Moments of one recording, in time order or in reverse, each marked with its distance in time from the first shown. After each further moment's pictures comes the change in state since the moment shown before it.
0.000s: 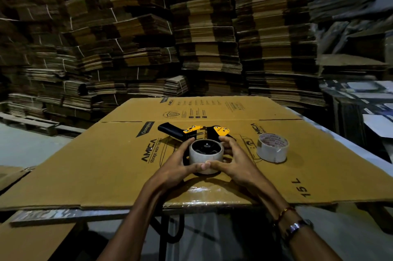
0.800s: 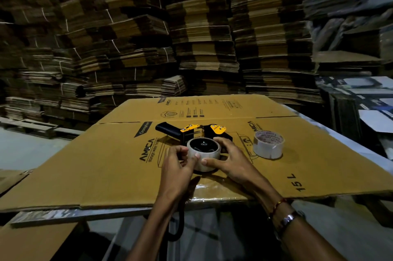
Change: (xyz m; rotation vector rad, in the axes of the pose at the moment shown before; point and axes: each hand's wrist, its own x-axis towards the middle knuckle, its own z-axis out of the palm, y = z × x) left_hand -0.023 0.012 0.040 -0.009 0.523 0.086; right_hand -0.004 -0.003 0.001 -0.021 -0.001 -0.011
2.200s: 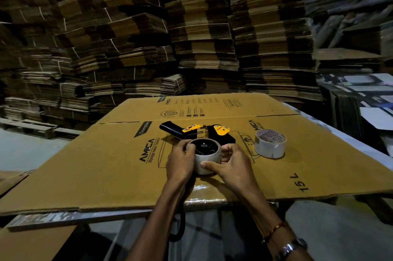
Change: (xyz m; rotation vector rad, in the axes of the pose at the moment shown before) left_hand 0.035 -0.003 0.016 0.064 -0.014 -0.166; right_hand -0.012 0.000 0.024 -0.068 0.319 0.100
